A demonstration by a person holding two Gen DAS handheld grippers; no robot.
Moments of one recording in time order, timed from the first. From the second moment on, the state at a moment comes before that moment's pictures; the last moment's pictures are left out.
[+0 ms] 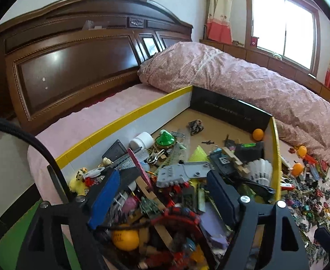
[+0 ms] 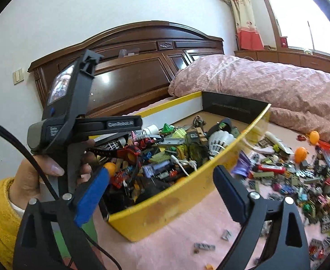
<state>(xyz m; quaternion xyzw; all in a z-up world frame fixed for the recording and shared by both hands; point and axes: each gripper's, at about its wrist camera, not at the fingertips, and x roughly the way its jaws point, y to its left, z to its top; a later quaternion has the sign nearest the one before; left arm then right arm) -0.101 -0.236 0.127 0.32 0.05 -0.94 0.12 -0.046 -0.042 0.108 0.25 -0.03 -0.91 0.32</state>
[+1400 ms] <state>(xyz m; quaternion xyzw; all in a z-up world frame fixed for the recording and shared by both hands) -0.017 -0.019 0.078 0.39 0.01 -0.92 -0.06 0.051 0.178 0.086 0.28 -0.10 -0.95 0.08</state>
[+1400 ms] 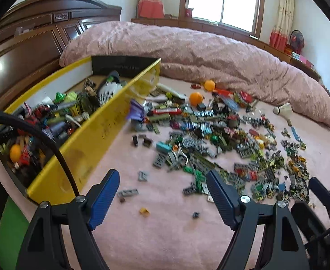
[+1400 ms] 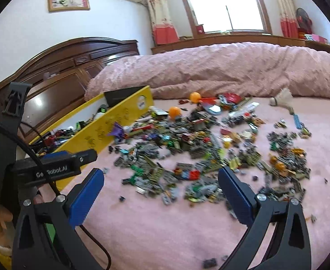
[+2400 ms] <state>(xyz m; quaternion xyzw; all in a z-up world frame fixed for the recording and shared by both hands) -0.009 0.002 0.037 0.42 0.00 -0.91 -0.06 0.058 0.191 0.050 0.32 -0.07 -0.94 0.04</state>
